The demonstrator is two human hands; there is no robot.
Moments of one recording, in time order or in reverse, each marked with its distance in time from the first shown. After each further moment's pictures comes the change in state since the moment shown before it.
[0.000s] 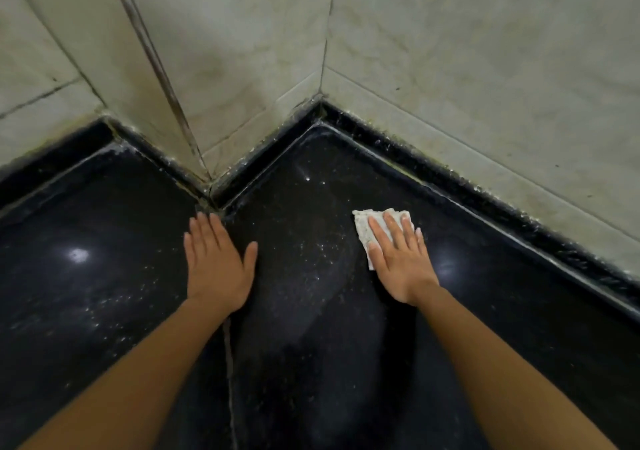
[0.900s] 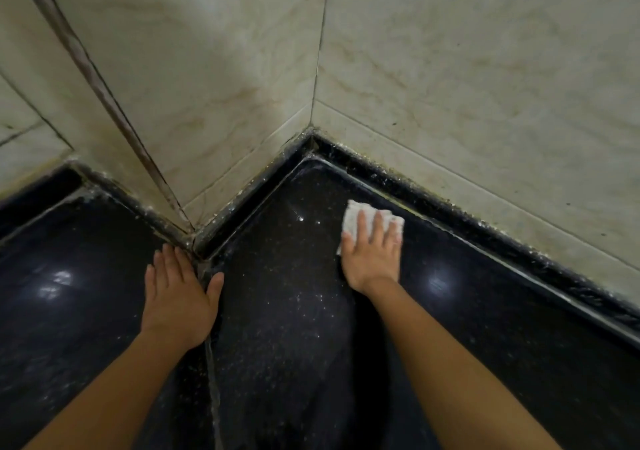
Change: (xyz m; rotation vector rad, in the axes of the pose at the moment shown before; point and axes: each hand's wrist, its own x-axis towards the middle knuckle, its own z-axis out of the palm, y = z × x) left_hand 0.059 -0.030 -0.008 0.101 -0.117 -0.015; right_hand 0.089 -0.058 -0.016 0.115 0.049 0.309
